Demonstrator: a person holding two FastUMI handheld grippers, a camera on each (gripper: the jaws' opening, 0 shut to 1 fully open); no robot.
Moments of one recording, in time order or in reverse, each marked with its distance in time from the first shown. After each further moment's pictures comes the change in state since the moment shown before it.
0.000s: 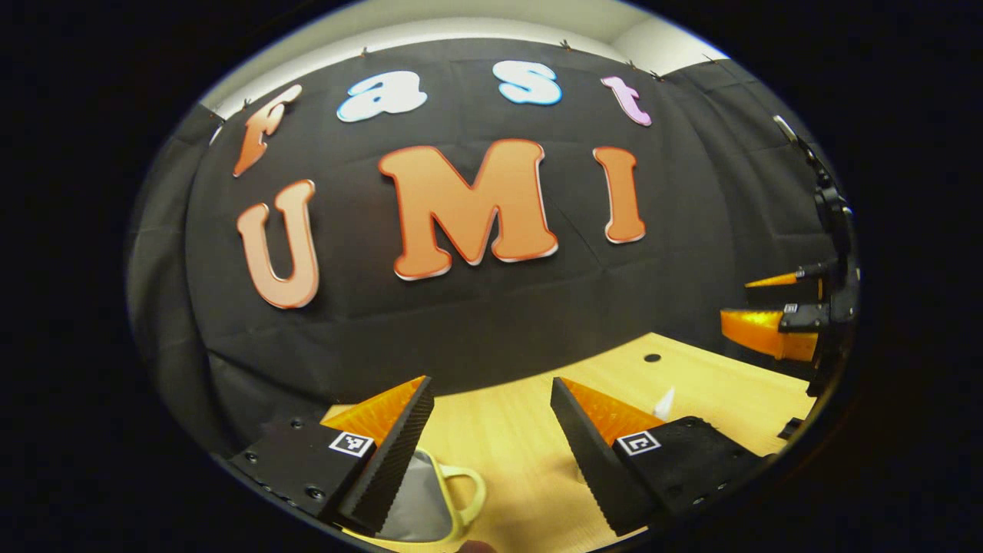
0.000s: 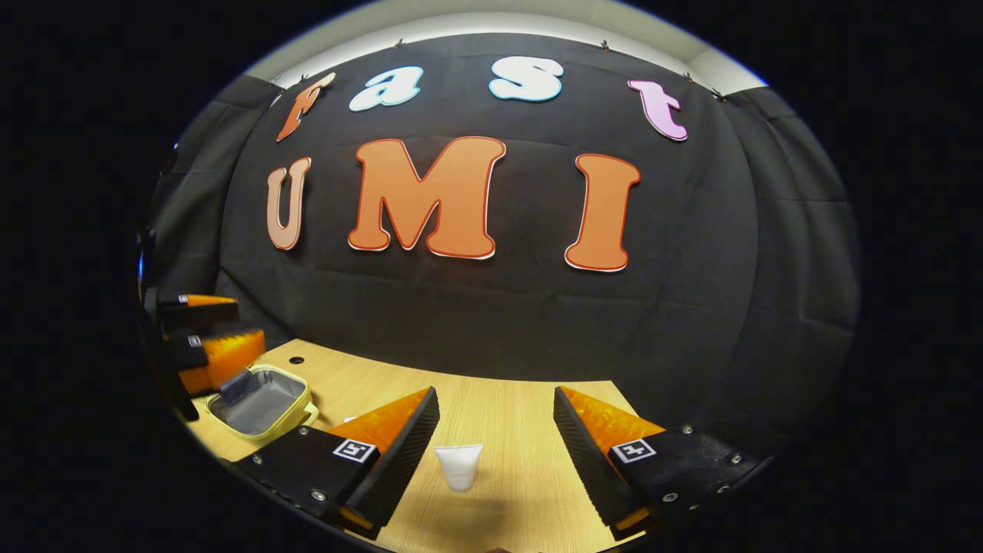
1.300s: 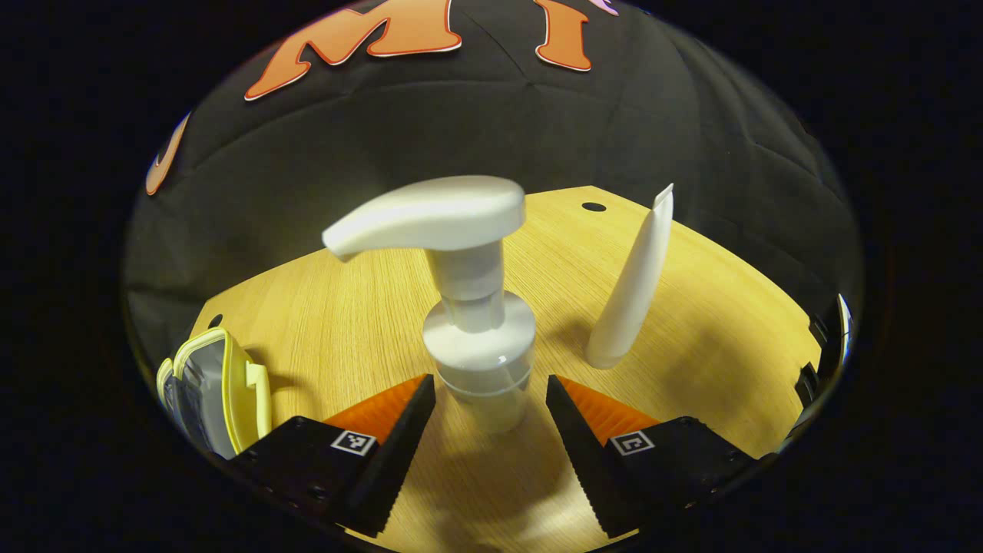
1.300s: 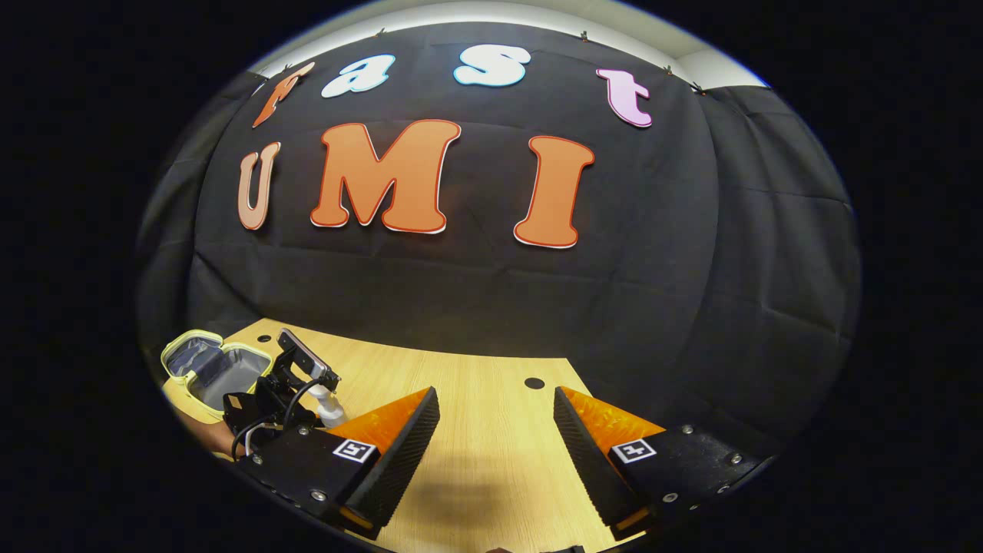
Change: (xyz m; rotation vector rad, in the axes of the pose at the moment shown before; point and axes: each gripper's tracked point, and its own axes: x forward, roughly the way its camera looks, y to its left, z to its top) left arm 0.108 -0.137 -0.214 -0.016 0.487 -0.255; right arm -0.030 -0.063 -0.028 -0.020 0.095 -0.120
